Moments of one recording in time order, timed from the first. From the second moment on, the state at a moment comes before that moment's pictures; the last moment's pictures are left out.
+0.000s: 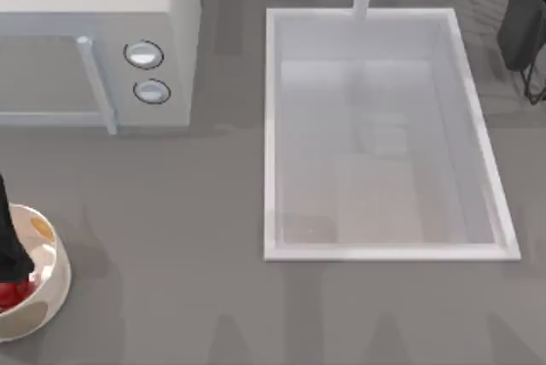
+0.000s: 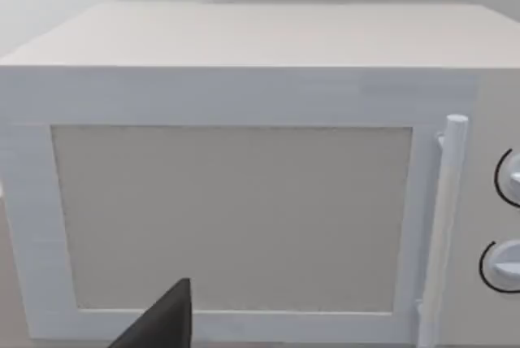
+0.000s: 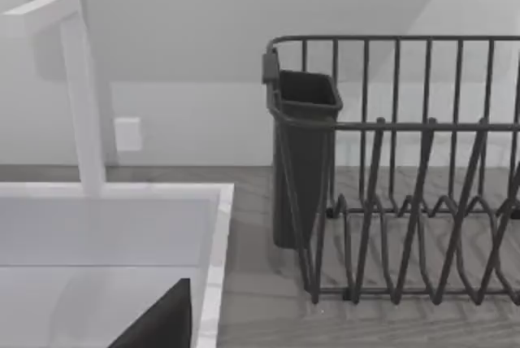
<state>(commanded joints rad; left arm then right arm) 0.00 0.00 0.00 0.00 0.00 0.00 0.00 0.00 0.00 0.00 0.00 0.00</state>
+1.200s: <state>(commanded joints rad) 0.00 0.00 0.00 0.00 0.00 0.00 0.00 0.00 0.00 0.00 0.00 0.00</state>
